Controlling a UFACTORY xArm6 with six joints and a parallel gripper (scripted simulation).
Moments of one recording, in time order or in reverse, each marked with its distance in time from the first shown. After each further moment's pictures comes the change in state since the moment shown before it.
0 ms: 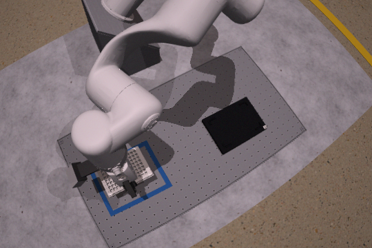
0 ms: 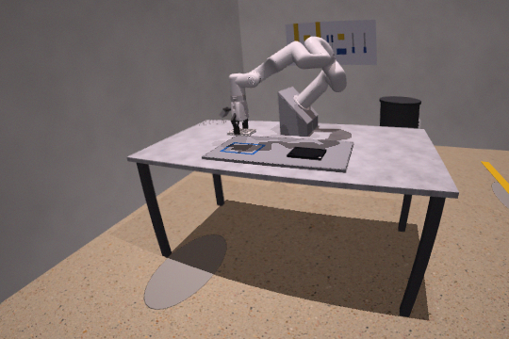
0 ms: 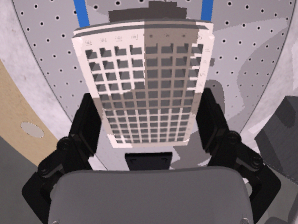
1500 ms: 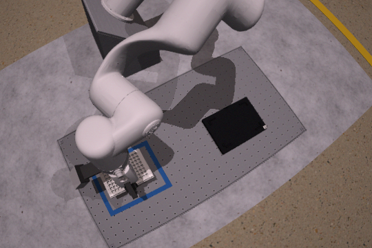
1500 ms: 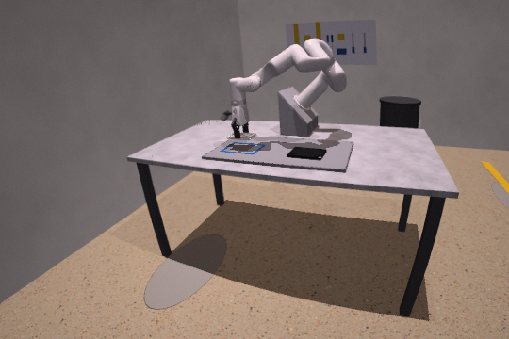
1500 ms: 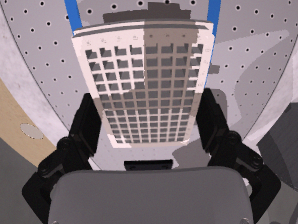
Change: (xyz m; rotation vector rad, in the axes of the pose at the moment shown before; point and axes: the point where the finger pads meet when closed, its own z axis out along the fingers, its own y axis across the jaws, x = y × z) arm 0.000 0.000 0.021 -0.001 0.000 0.001
